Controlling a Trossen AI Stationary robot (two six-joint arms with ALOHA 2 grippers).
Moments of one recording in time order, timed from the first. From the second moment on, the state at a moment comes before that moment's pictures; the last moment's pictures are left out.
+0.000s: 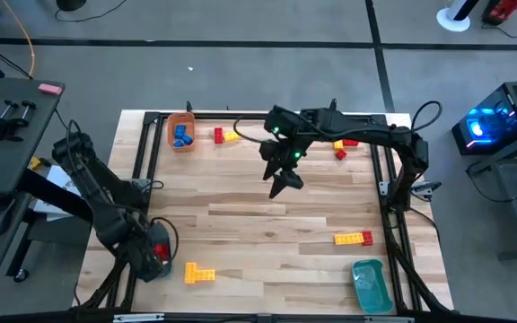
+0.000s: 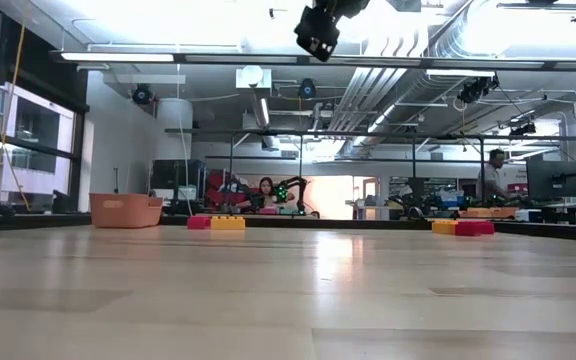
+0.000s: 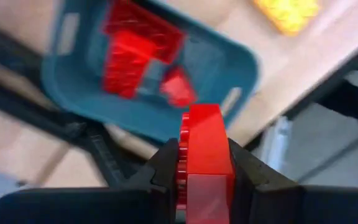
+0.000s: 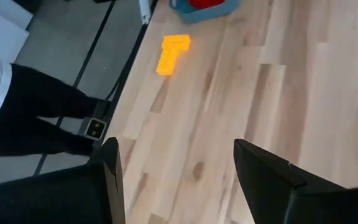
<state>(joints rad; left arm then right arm) -0.92 1.33 1.08 -1.22 0.20 -1.61 -0.19 1.81 1.83 -1.01 -0.66 -0.18</state>
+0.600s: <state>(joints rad) -0.92 1.41 1.09 -1.24 0.14 -1.40 -0.08 1.77 1.83 -1.05 -0.56 0.00</state>
